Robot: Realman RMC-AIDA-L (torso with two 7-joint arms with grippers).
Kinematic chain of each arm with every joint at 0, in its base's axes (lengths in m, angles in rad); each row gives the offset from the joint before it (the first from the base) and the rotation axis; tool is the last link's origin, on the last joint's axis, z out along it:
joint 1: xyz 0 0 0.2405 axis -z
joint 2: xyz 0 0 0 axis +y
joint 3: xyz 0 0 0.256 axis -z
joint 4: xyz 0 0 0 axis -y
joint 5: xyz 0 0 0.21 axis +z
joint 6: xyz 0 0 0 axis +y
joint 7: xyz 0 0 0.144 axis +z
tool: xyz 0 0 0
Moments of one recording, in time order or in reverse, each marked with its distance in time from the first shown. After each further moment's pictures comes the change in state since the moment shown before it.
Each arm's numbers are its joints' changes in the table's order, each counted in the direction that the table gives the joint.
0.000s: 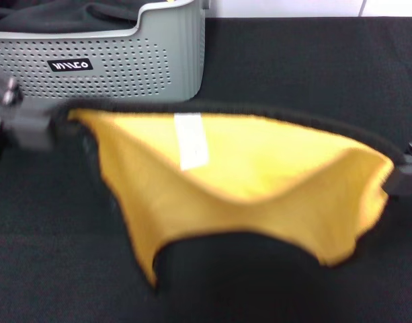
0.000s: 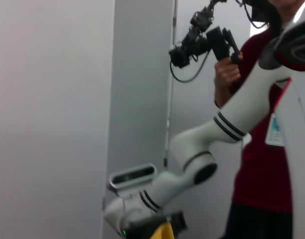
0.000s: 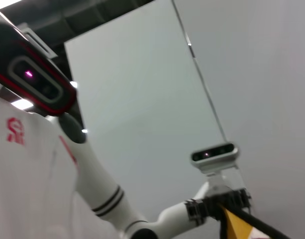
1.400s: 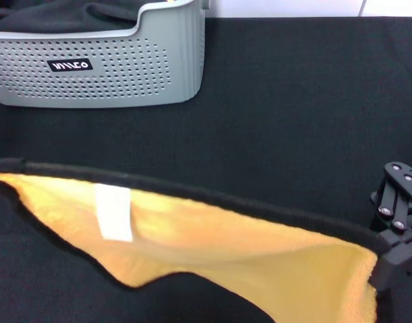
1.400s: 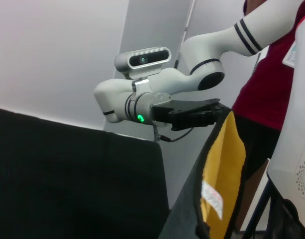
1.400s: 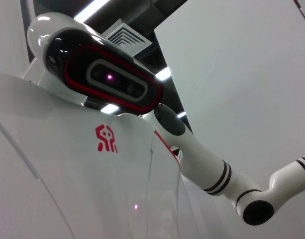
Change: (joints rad) left arm -0.038 0.256 -0.075 -0.034 0.058 0.010 -0.137; right arm -0.040 0.051 -0.032 0.272 -0.139 -0.014 0.232
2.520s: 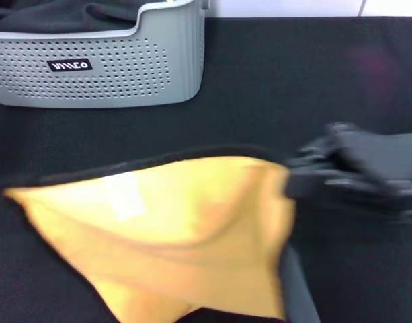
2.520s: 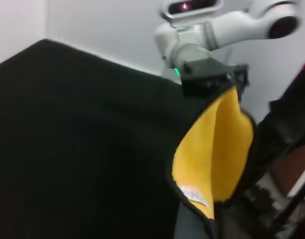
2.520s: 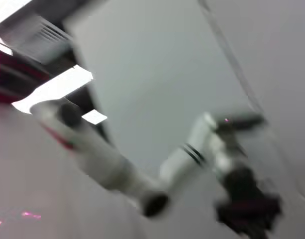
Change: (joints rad) left arm -0.047 -0.090 0.149 -0.183 0.250 -0.008 -0.168; right arm -0.050 0.033 -0.132 -0.133 -0.095 0.173 0.023
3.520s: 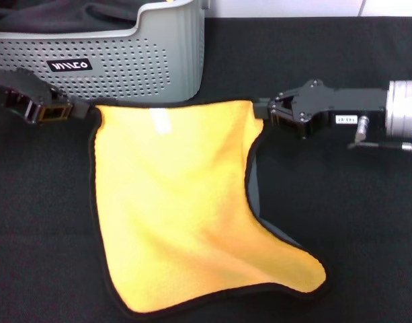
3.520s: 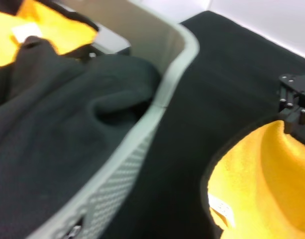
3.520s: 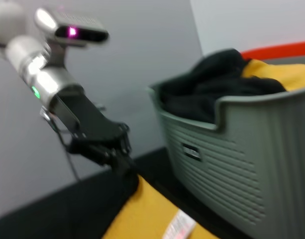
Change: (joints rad) left arm 0.416 -0.296 0.318 0.504 0.813 -0.316 0.169; right arm -0.060 -0.029 -0.037 -0.007 -0.131 0.731 -0.049
